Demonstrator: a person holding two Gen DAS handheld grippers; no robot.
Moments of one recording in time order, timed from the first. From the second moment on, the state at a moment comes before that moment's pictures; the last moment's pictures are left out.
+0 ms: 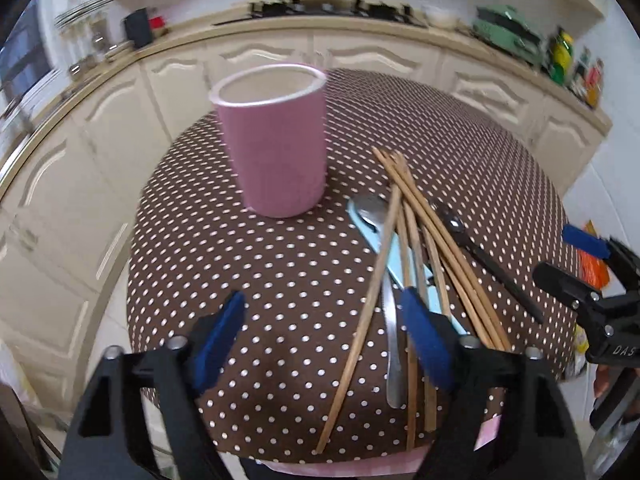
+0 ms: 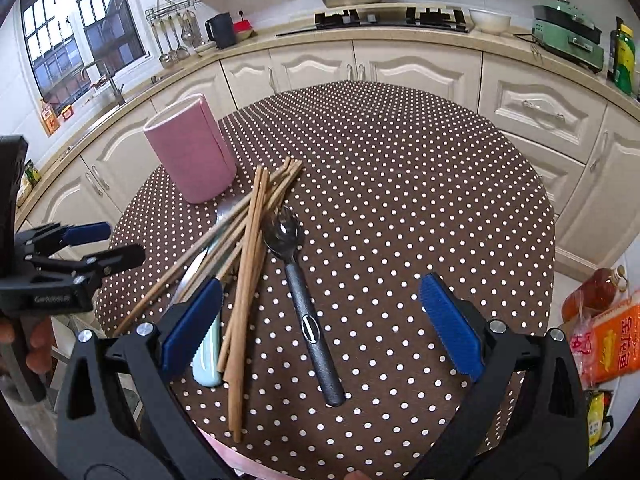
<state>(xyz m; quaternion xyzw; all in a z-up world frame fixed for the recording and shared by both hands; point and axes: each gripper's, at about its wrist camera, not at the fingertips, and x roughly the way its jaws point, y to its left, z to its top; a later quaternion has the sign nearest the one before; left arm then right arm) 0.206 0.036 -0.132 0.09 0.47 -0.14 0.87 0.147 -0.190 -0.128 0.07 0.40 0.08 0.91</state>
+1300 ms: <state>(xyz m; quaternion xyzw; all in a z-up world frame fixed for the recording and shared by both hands) 0.207 0.041 -0.148 -0.01 0.49 -0.16 0.86 0.225 -0.165 -0.127 0.05 0.50 0.17 0.85</state>
